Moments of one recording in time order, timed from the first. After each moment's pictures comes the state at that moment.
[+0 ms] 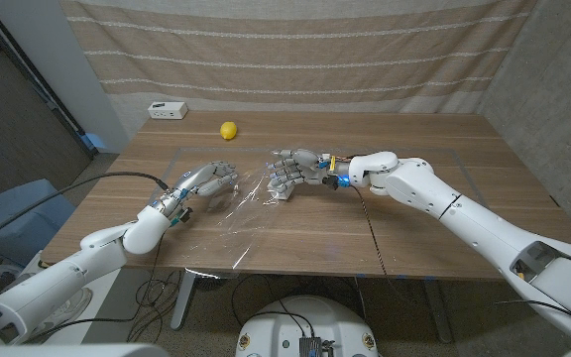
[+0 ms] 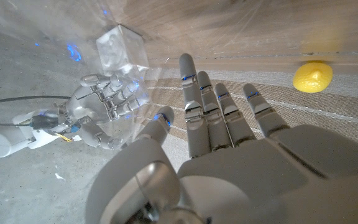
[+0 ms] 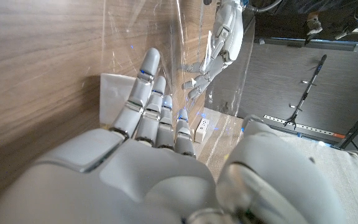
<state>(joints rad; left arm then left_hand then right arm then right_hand) 0.87 0.84 0.53 -1.19 0.40 -0.71 0.46 0.30 0.17 0.76 -0.07 0.18 1.10 0.19 0.18 0.18 0.75 0.00 0.22 0.20 0.47 -0.05 0.19 0.17 0.22 0.15 0.29 0.20 -0.57 -0.58 -0.74 -1.68 0.68 -0.41 0.37 0.40 -0.06 0.27 0.14 0.18 0.23 0.05 0.18 0.20 0.34 0.19 0.21 0.24 0.54 0.13 0.20 0.45 0.61 0.08 0.92 0.17</state>
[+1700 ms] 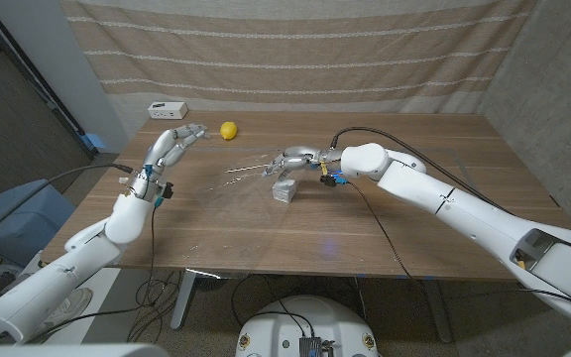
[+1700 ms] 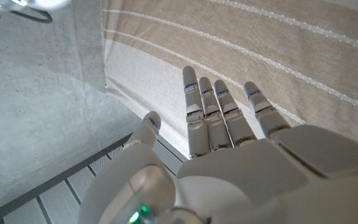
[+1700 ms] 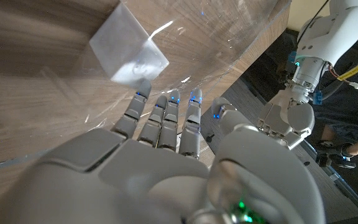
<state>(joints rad) 0.97 0.78 0.27 -1.25 0.19 -0.85 0.57 0.24 0.07 0.69 -0.12 0.17 0.80 0.09 0.17 0.18 0.64 -0.02 0.20 0.20 0.50 -0.03 0.18 0.17 0.24 0.17 0.30 0.20 -0.48 -0.60 -0.88 -1.69 0.10 -0.17 0.42 0.51 0.17 0.58 -0.11 0.26 0.59 0.01 0.20 0.19 0.44 0.09 0.21 0.21 0.28 -0.02 0.18 0.29 0.16 0.11 0.64 0.17</state>
